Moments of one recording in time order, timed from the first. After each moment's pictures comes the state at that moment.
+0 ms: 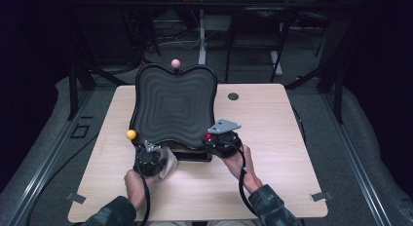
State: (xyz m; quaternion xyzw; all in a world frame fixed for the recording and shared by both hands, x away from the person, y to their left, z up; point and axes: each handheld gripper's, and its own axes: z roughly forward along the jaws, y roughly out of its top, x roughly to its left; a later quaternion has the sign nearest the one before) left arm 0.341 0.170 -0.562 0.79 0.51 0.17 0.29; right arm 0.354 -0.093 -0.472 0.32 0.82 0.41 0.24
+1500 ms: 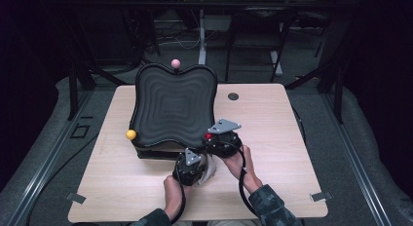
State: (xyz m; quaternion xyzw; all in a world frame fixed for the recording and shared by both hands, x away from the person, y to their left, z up) left arm 0.321 0.060 -0.577 0.81 0.41 0.15 0.38; right arm 0.355 -0.092 -0.473 0.32 0.82 0.42 0.23
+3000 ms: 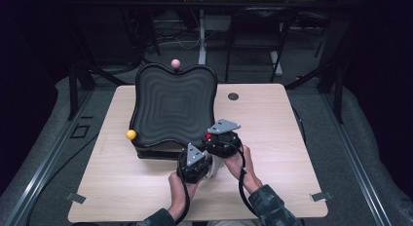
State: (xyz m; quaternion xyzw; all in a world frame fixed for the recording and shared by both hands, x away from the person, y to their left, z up) left arm 0.311 0.047 -0.541 0.78 0.38 0.19 0.46; right arm 0.354 -0.092 -0.473 0.32 0.82 0.41 0.24
